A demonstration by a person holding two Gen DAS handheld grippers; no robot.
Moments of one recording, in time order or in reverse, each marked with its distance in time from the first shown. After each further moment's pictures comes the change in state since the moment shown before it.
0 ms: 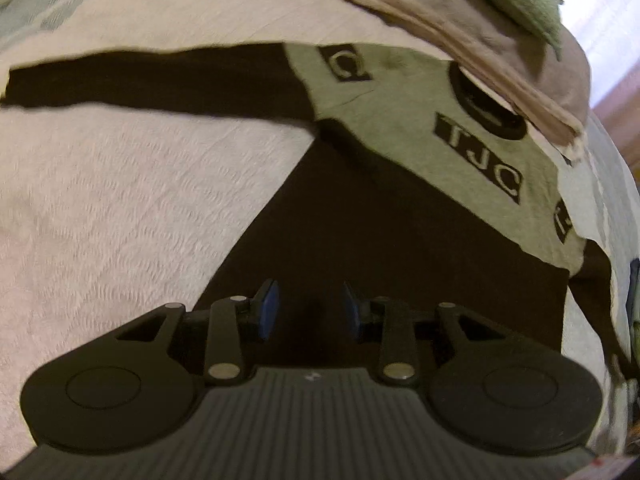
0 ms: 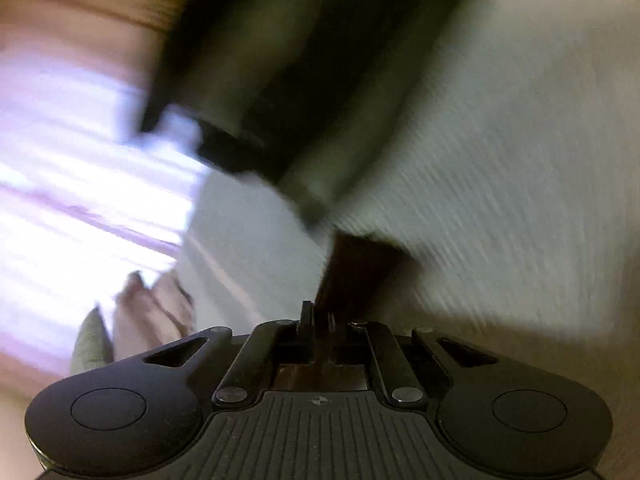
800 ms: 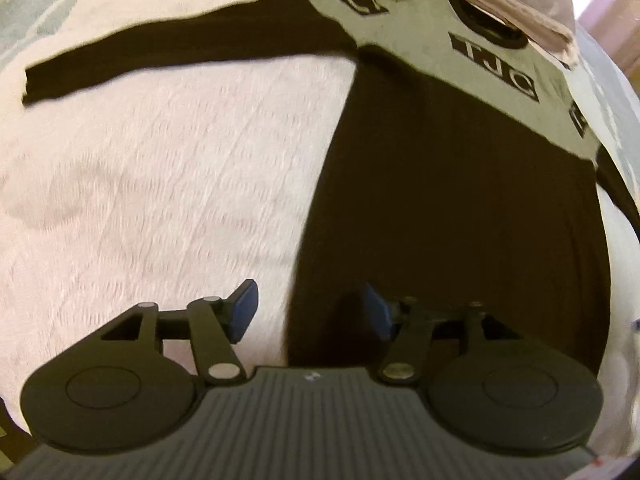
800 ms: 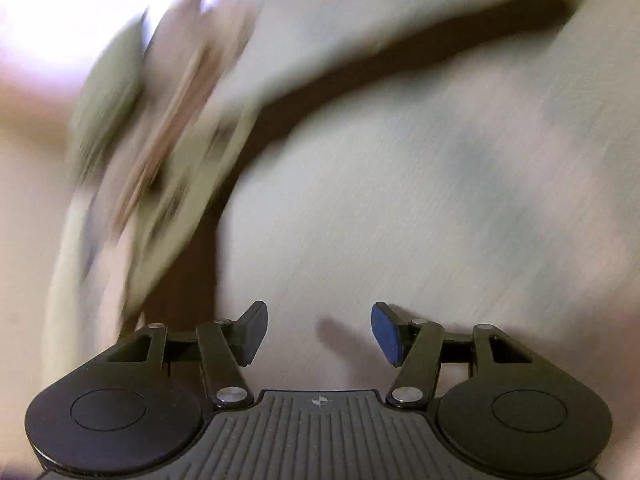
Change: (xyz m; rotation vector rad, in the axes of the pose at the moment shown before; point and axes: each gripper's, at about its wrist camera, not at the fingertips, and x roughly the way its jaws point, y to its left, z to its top) left arm -0.016 0.082 -0.027 0.194 0.150 0.014; right arm -0.025 0.038 -0.165 -0.384 0.822 0.034
